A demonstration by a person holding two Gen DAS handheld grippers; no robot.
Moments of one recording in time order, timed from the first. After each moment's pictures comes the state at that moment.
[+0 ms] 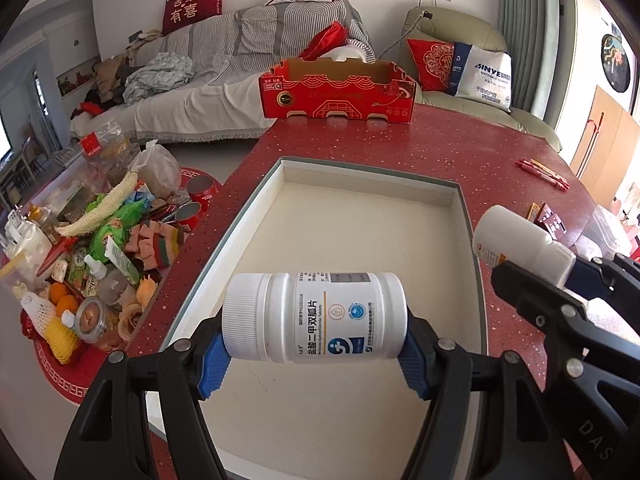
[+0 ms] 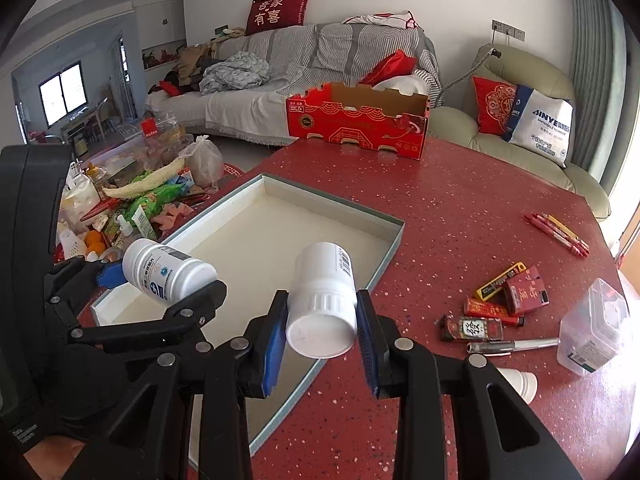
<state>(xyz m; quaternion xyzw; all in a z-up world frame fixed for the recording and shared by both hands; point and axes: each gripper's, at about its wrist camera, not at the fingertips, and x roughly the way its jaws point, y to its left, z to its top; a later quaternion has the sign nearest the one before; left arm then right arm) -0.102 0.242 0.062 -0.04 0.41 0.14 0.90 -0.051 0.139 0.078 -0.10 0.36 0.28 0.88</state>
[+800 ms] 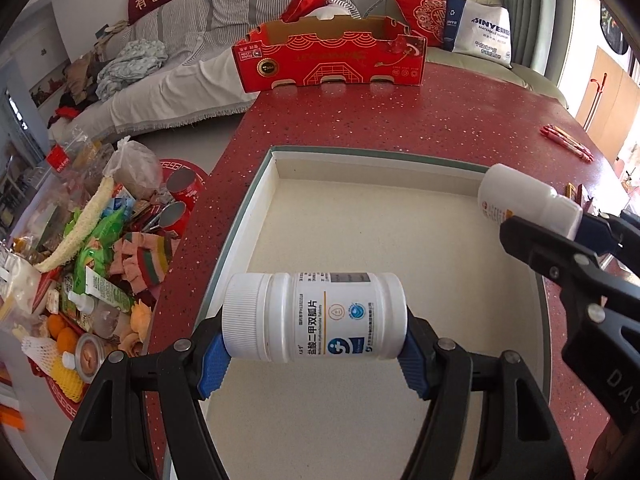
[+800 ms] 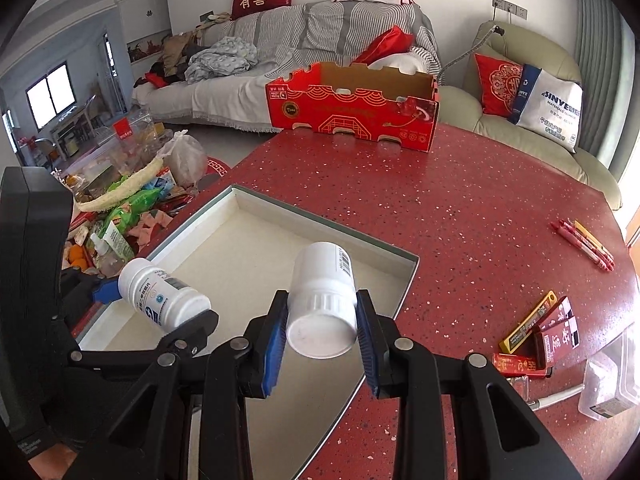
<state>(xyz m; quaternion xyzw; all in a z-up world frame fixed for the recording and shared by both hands) -0.029 0.273 0.037 -0.01 0.48 0.11 0.87 0.021 0.163 0.060 -0.09 0.41 0.27 0.87</state>
